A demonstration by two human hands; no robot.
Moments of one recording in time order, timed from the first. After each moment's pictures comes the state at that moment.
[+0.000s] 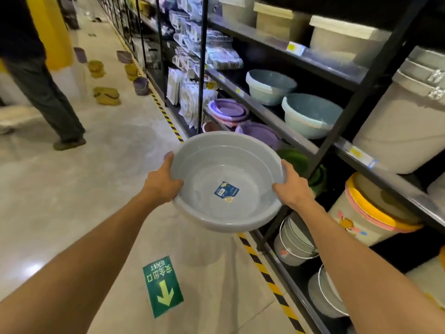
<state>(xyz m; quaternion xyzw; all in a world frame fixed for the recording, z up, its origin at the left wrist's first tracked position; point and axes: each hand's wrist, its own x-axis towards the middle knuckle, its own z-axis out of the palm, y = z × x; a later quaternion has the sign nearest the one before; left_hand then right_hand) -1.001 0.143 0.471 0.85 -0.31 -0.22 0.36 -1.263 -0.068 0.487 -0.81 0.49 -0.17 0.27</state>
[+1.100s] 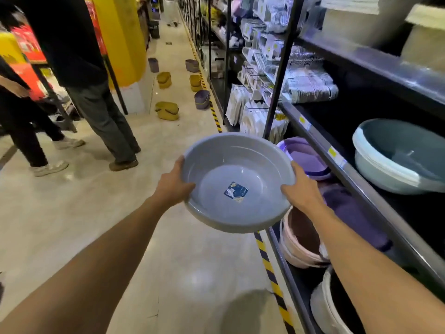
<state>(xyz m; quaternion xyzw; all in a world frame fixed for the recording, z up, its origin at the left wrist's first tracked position) -0.534 -0.161 0.466 0.90 -0.19 -0.17 0.34 -0.740 -0.419 0.471 -0.85 0.36 -0.16 0.35</state>
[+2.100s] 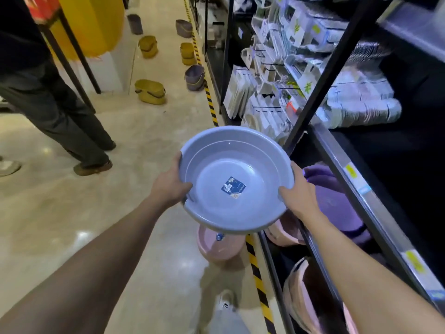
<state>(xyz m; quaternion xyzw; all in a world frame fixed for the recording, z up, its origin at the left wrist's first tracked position) -0.196 -0.400 0.396 0.90 -0.20 -0.19 0.32 -0.397 -0.658 0.398 -0.84 0.39 -0.11 0.36</state>
